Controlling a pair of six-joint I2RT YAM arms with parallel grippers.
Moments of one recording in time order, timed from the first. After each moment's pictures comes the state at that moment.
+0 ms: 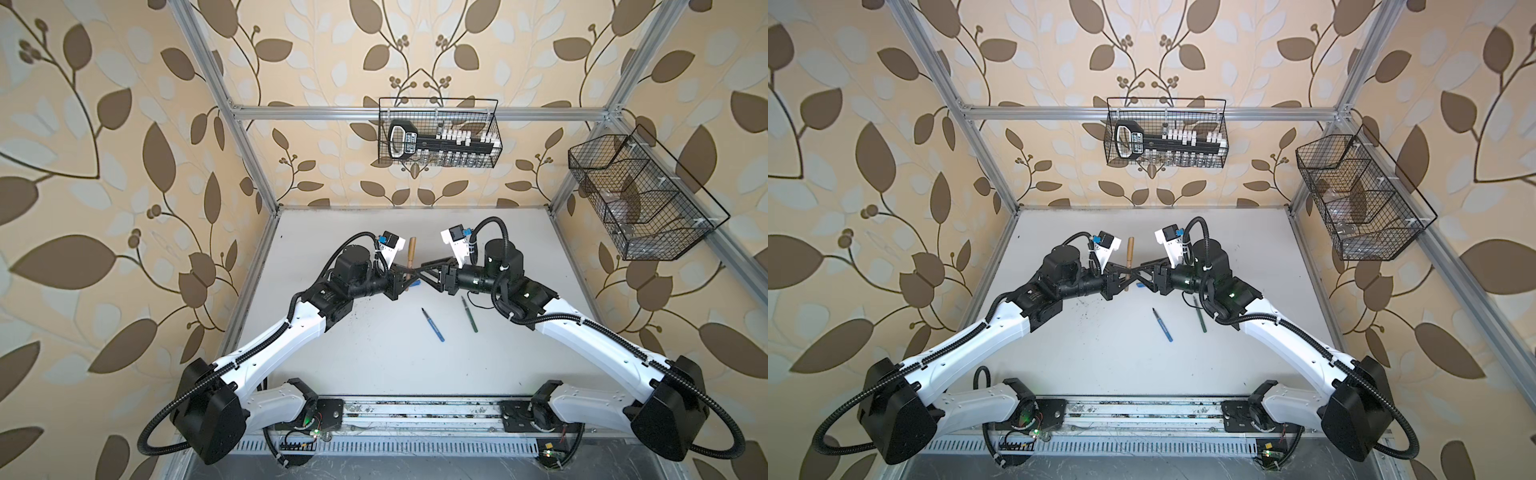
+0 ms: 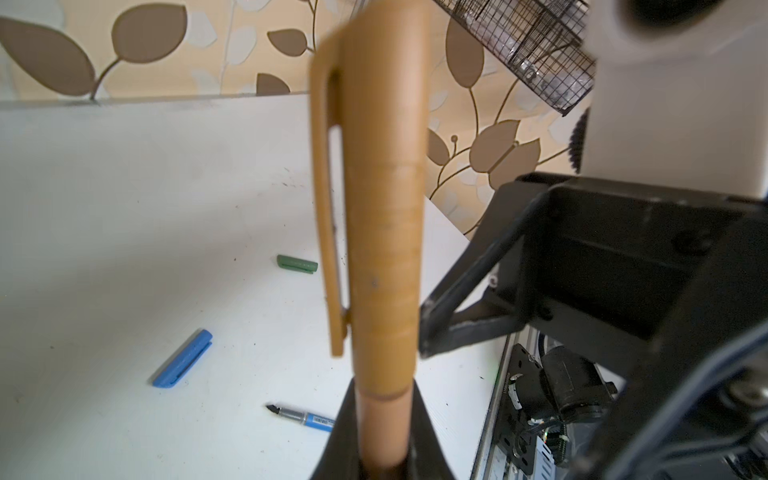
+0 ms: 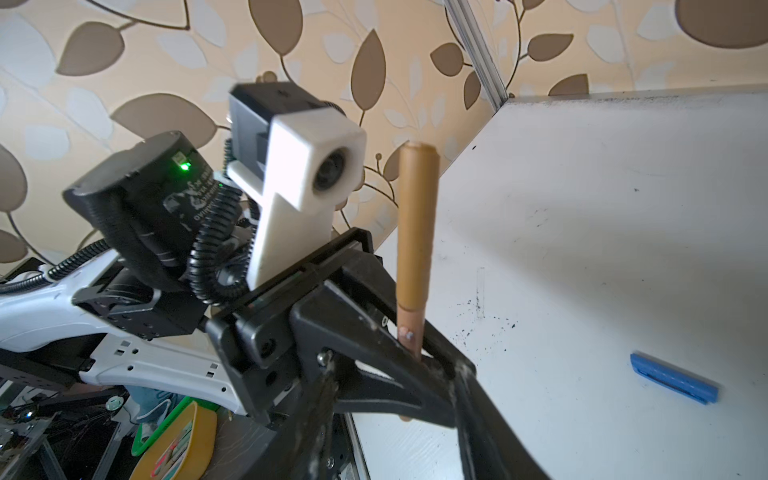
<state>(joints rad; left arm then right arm) -0.58 1.17 0.85 -0.03 0.50 -0.39 0.60 1.22 0.95 0.01 -0.53 0.51</state>
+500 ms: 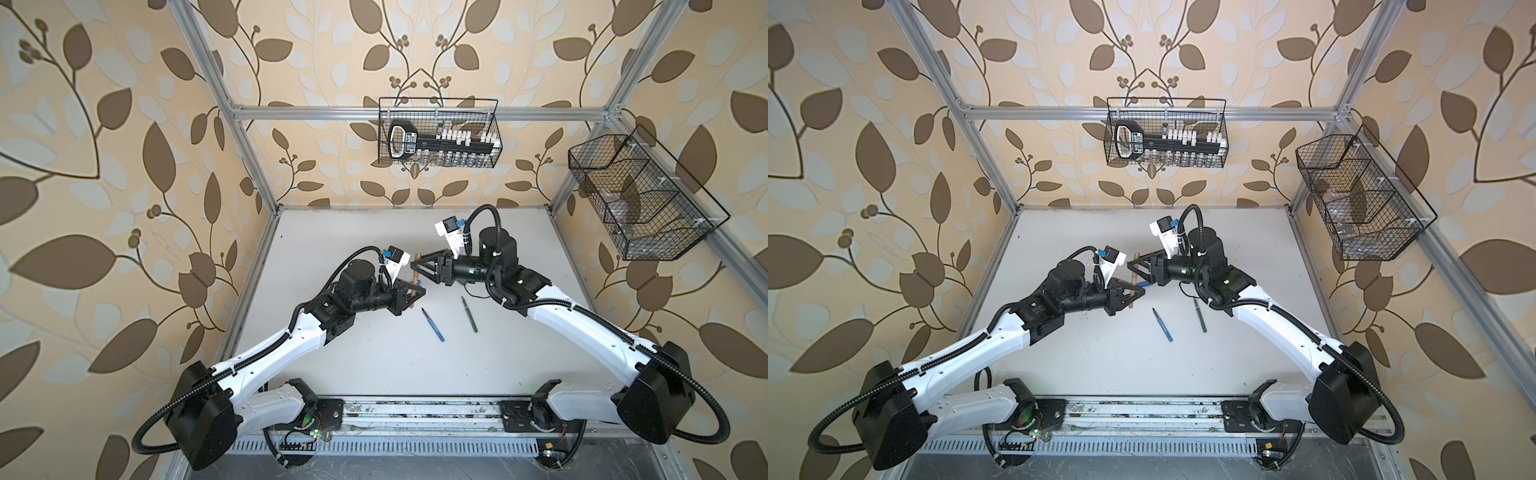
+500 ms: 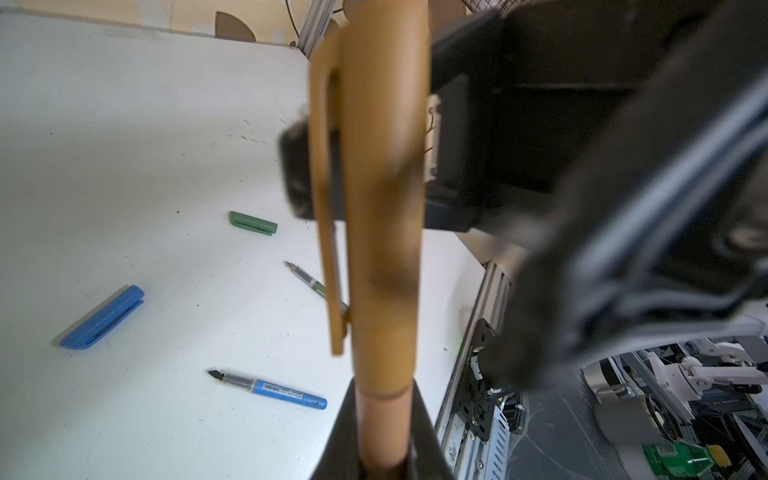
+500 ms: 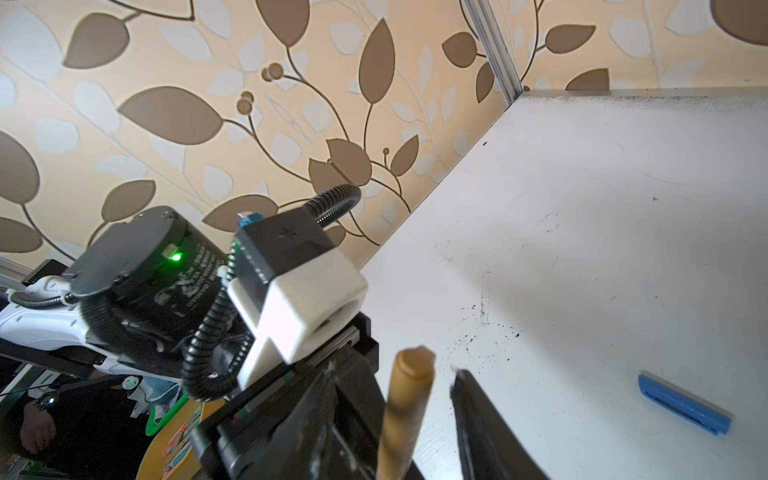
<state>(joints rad) -0.66 1.12 0.78 0.01 0.50 -0.47 0.58 1.33 1.05 -0.01 -0.61 0.48</state>
